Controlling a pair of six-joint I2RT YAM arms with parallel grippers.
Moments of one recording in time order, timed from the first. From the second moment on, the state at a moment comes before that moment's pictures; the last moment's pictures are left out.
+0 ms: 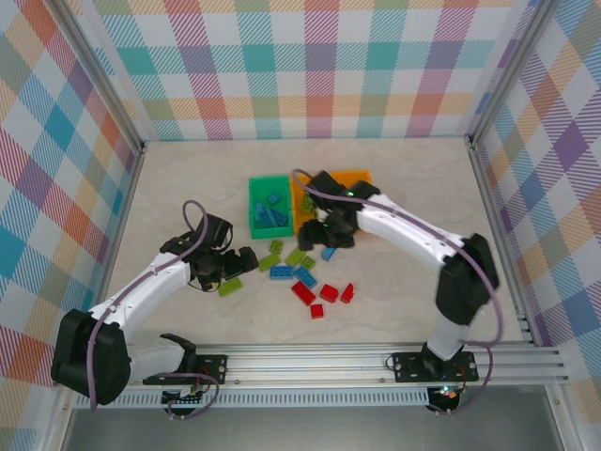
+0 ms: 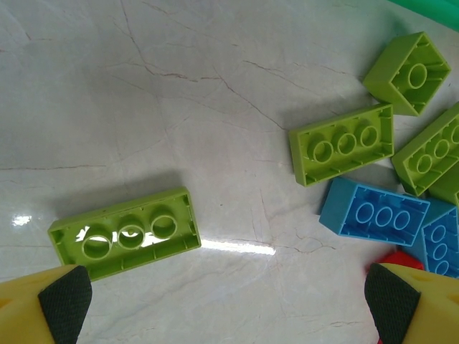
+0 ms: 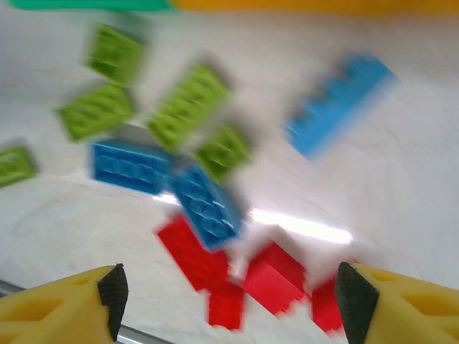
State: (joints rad) left arm -0.38 1.20 0.76 -0.76 0.11 -0.74; right arm 0.73 1.68 1.42 -1.05 -0.09 0.63
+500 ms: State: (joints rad) left arm -0.42 1.29 0.79 -0.73 0.14 -0.71; right arm 0.69 1.58 1.02 -0.98 -0.13 1.03
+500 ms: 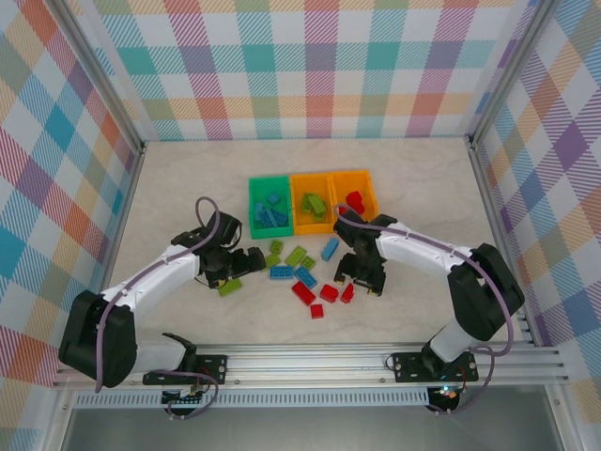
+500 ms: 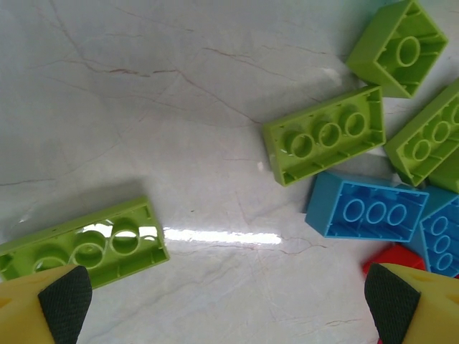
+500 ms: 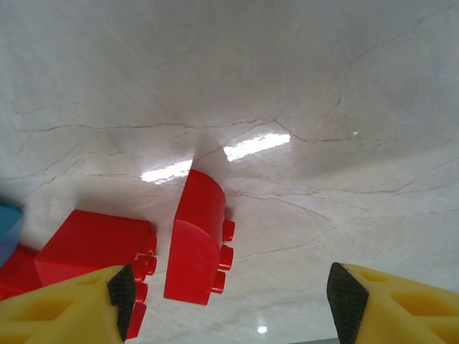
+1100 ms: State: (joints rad) left arm -0.45 1.30 0.80 -0.71 0.14 -0.70; right arm 0.69 1.67 0.96 -0.85 -0.22 1.19
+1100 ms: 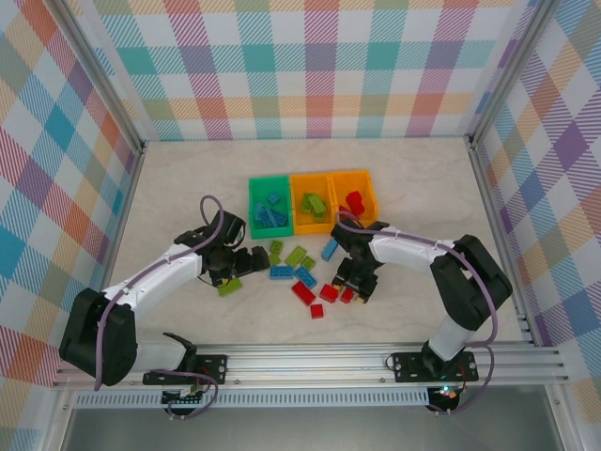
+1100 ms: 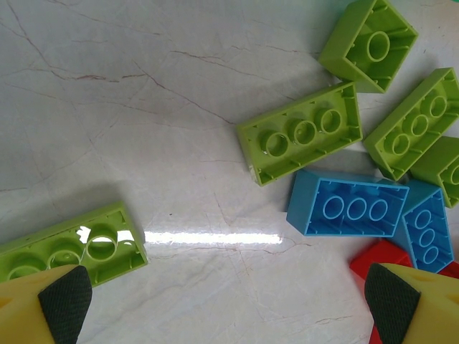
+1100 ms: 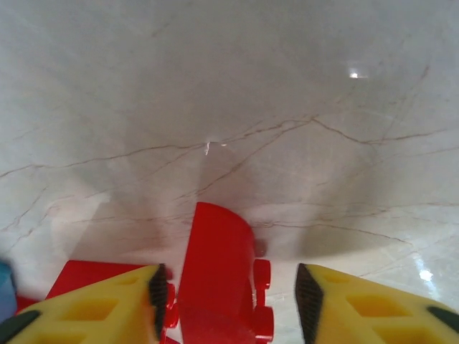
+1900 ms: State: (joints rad) left arm -0.49 1.39 0.86 -0.70 0.14 -0.70; right arm 0.42 1.62 1.42 -1.00 -0.03 1.00
